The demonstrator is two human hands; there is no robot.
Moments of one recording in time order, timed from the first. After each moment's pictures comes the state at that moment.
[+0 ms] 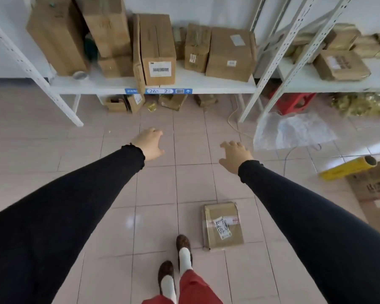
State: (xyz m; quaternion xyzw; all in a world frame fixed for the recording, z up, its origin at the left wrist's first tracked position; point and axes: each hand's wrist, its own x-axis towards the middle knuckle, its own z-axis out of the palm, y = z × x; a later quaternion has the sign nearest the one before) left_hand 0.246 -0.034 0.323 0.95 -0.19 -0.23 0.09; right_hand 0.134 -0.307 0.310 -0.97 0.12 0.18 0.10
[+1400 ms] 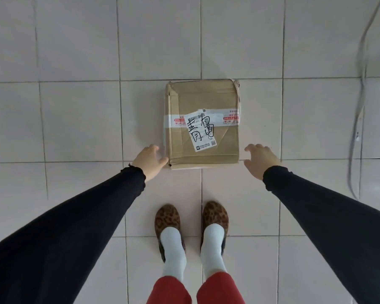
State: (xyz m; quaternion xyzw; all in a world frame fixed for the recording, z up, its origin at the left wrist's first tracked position) left_hand -0.115 -0.202 -0.333 0.85 0.08 -0.48 0.21; right_hand -0.183 -0.529 -0.343 -0.89 0.17 0.40 0.14
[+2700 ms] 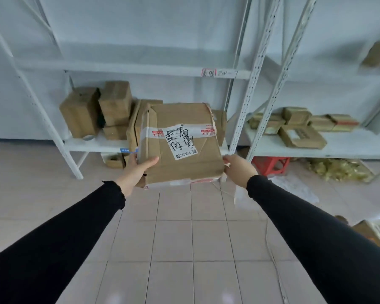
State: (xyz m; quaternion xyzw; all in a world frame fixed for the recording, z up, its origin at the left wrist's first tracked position) left_hand 0.084 -0.175 0.460 0.75 0.06 -0.14 0.65; right_hand 0.044 -0.497 0.463 -0.98 0.06 0.03 0.19
